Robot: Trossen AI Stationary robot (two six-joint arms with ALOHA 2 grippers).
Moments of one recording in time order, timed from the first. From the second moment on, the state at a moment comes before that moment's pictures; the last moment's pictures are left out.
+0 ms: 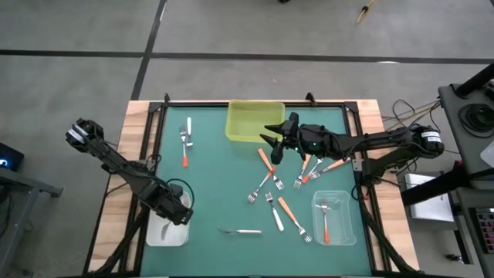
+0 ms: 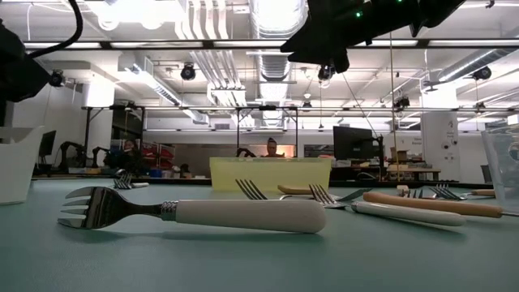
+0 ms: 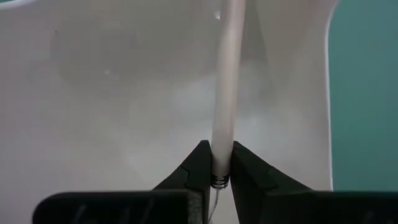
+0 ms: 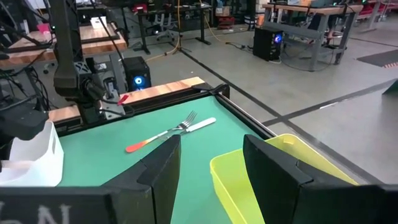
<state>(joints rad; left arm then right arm) -0.65 1.26 0.71 -0.81 0.17 -1.88 -0.10 1.33 0.81 0.37 0.32 0.11</state>
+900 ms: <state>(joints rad) -0.65 1.25 0.69 -0.80 0.09 -1.89 -0.10 1.33 0.81 0.37 0.32 0.10</state>
